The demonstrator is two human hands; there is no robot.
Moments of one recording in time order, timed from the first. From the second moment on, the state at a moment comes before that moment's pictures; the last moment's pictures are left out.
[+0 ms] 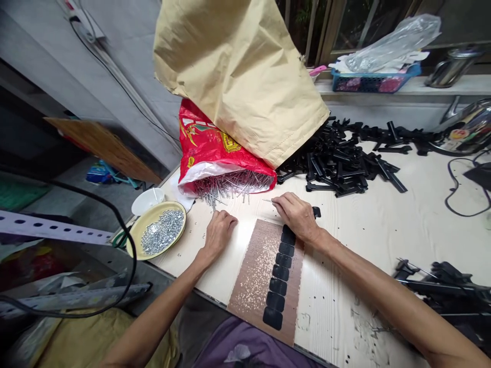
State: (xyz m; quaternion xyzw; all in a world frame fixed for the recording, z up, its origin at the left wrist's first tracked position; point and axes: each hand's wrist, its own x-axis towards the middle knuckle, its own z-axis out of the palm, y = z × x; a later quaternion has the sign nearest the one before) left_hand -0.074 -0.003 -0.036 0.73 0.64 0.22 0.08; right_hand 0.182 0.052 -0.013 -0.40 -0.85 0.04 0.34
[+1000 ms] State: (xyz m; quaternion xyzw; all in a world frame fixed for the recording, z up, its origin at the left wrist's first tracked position) left_hand -0.032 -0.029 0.014 0.35 0.47 0.52 0.62; right_hand 0.144 -0.034 0.022 -0.47 -0.84 0.01 0.28
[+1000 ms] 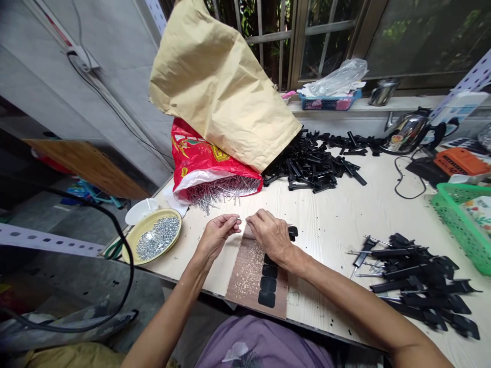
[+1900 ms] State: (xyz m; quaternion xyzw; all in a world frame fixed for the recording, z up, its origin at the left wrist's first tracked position) left_hand -0.019 -0.031 -0.007 0.45 0.48 0.51 0.55; right_hand 0.154 -0.044 0.005 -0.48 -0.83 -0.08 0.27
